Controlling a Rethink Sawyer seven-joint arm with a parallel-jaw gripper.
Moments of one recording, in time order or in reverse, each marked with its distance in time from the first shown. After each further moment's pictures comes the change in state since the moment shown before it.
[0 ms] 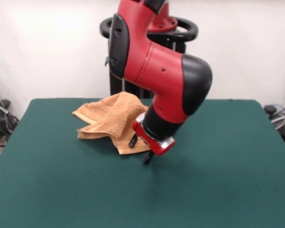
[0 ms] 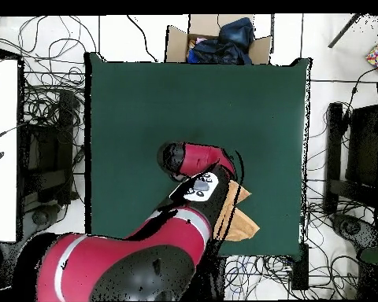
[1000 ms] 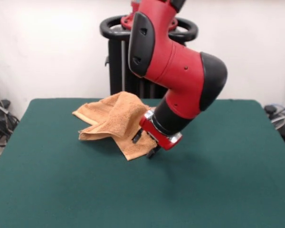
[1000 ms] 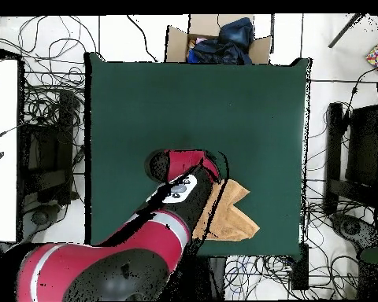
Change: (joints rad) arm 0.076 0.010 -0.029 0.014 -0.095 -0.029 0.000
